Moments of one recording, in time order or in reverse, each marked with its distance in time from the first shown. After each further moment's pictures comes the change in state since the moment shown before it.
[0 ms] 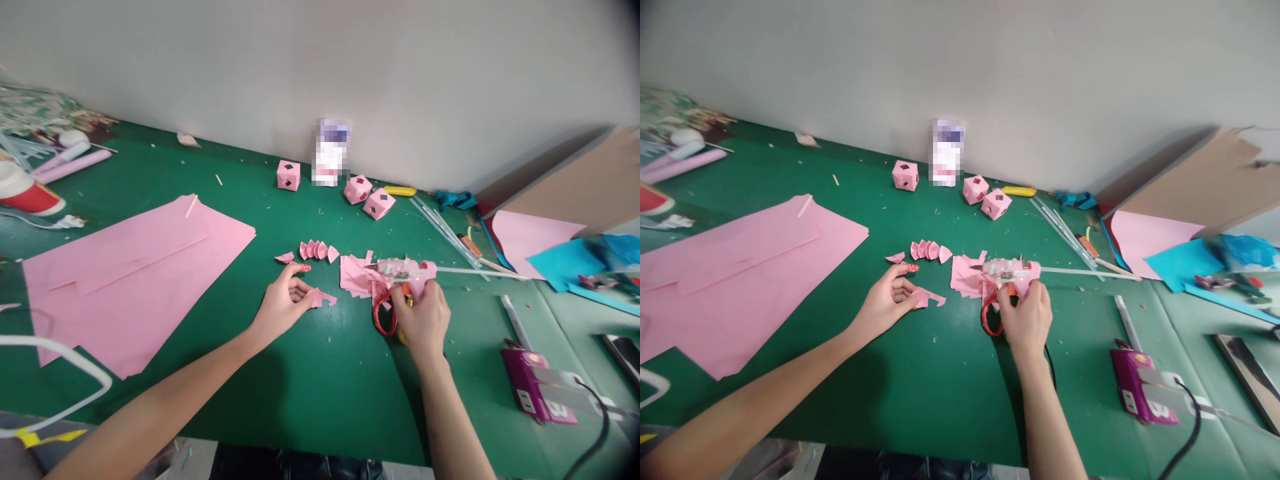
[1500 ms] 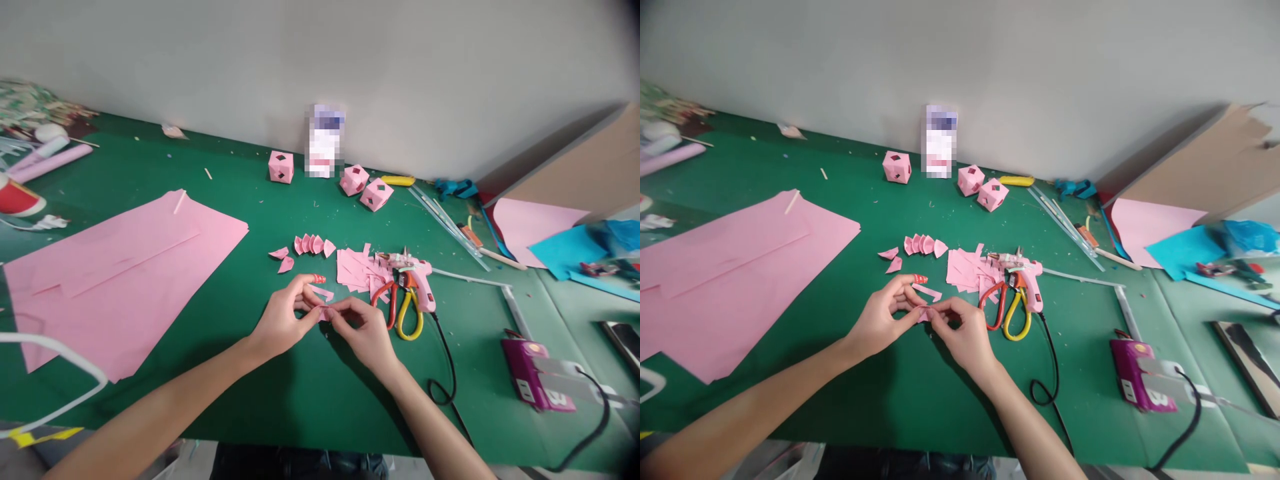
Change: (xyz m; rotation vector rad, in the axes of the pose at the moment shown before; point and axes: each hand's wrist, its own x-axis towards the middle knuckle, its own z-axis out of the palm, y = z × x) left_hand -0.020 0.005 0.012 -0.058 -0.164 0.136; right_hand -0.050 -0.071 -0.008 0.978 -0.744 0.081
